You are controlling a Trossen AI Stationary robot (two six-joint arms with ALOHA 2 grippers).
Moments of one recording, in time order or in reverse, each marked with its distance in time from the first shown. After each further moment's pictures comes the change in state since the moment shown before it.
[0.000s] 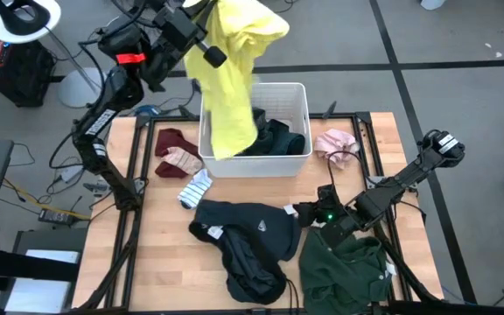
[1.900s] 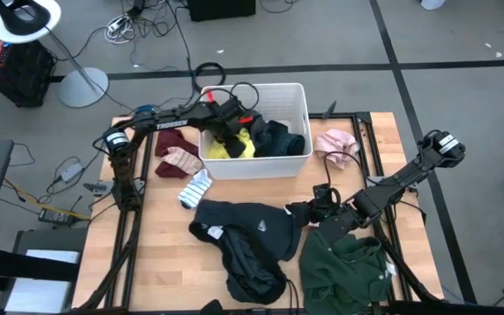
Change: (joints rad) left arm 0.156 0.229 -0.870 -0.530 0.489 -0.863; right arm -0.028 0.000 0.000 0.192 -0.010 -0.113
